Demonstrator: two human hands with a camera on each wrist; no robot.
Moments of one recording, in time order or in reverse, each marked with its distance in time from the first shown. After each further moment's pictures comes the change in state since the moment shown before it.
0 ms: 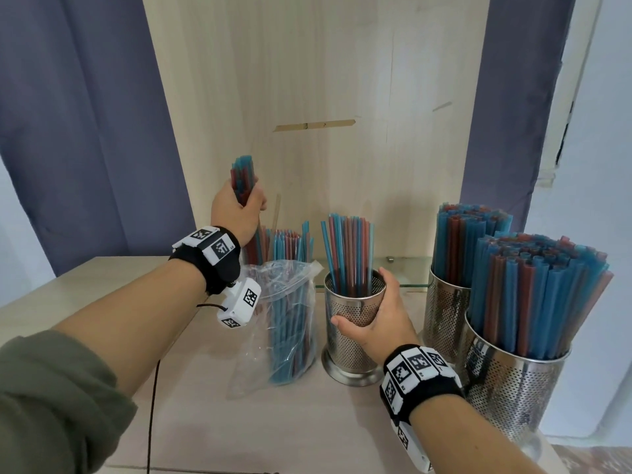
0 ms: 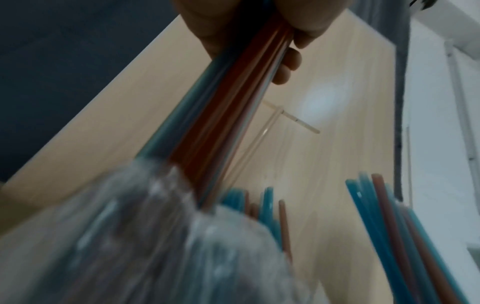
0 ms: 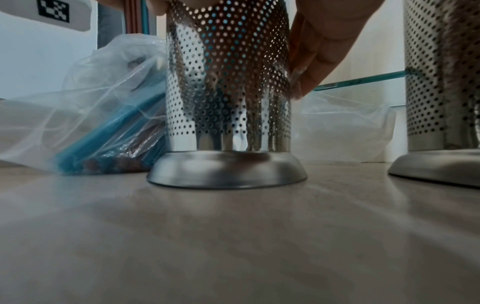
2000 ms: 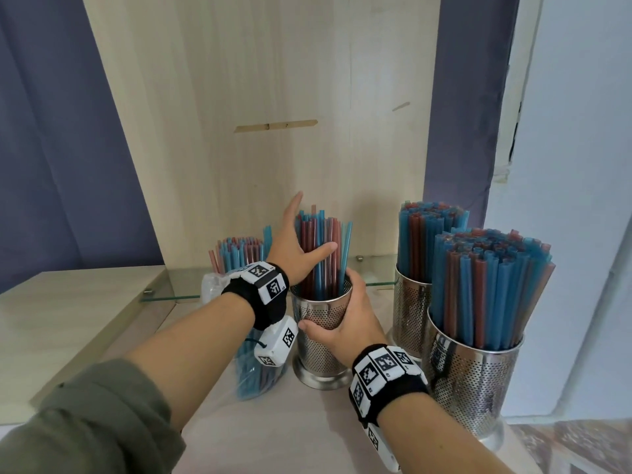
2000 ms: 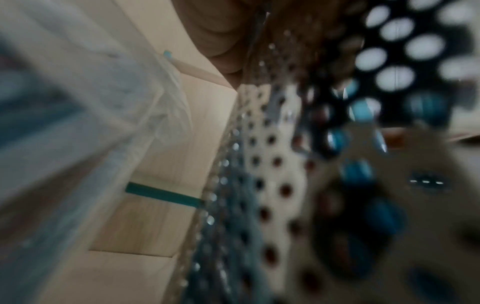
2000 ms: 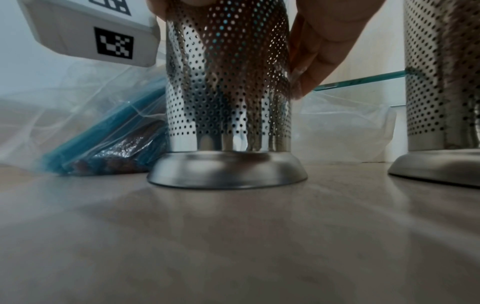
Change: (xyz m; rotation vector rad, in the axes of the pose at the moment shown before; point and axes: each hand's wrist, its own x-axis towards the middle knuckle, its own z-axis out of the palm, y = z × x) left_hand -0.071 0.017 0.098 -0.001 -0.493 -0.004; right_hand 0.004 0.008 0.004 0.050 0.005 -0.043
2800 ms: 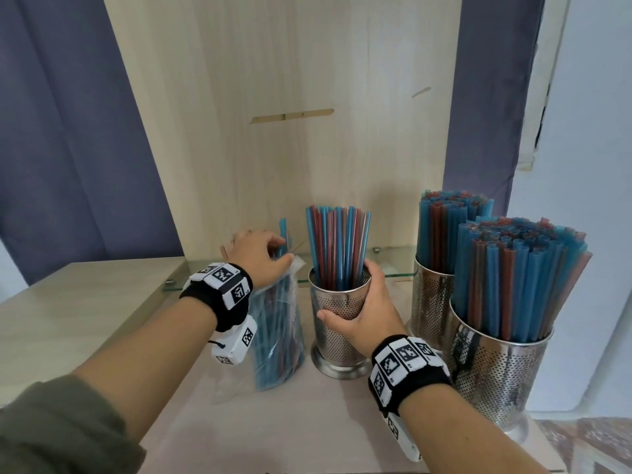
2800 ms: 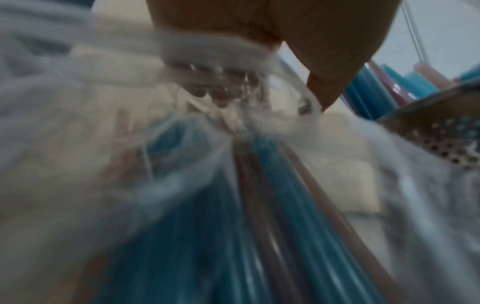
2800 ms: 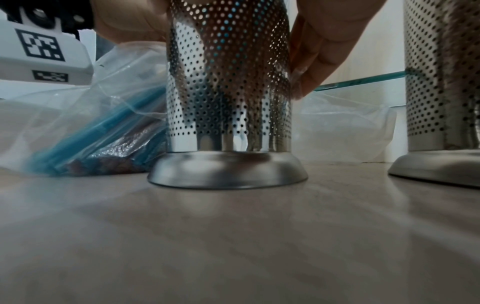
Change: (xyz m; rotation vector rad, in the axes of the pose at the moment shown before) left_hand -0.007 -0.059 -0.069 0.696 -0.031 -0.090; right_hand 0.001 0.001 0.000 0.012 0.002 0.010
